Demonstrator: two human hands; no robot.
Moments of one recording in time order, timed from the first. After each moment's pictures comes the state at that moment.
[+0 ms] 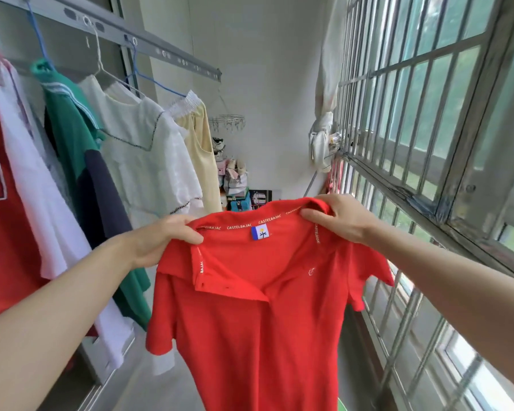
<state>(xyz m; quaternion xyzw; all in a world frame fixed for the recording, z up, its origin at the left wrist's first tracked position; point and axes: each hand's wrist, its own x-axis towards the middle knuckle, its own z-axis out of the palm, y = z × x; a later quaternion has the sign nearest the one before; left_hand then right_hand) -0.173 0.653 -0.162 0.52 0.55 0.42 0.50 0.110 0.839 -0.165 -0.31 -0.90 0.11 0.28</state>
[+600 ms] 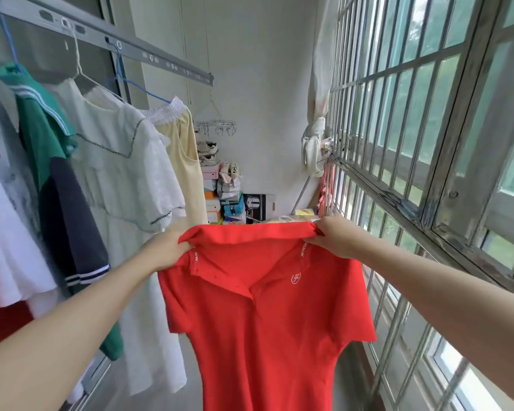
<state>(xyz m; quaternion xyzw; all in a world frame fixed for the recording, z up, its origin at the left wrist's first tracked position) -0.168 0.711 -0.204 0.54 0.81 0.24 0.04 0.134 0.860 -0.178 -0.37 -0.92 0.00 0.12</state>
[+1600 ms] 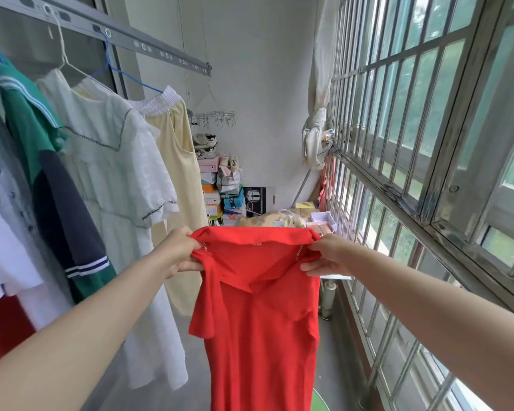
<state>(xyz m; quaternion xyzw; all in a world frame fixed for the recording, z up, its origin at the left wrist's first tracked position) -0.118 0.738 -0.211 0.29 0.72 0.53 0.35 0.129 0.877 -0.221 -0.51 -0.59 0.60 0.18</state>
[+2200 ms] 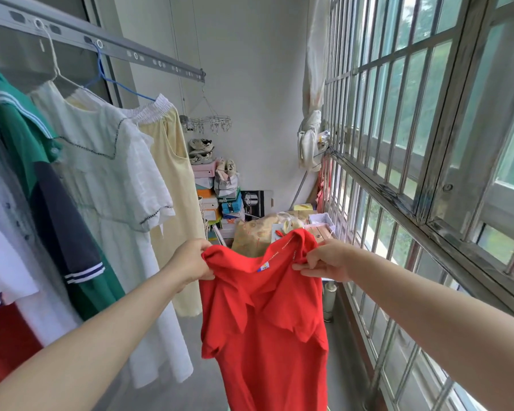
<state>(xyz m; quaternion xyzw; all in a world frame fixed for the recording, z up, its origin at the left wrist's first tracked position) -0.105 0.746 -0.225 0.46 0.76 0.38 0.23 0.140 0.884 -0.225 -0.46 -0.52 0.69 0.20</state>
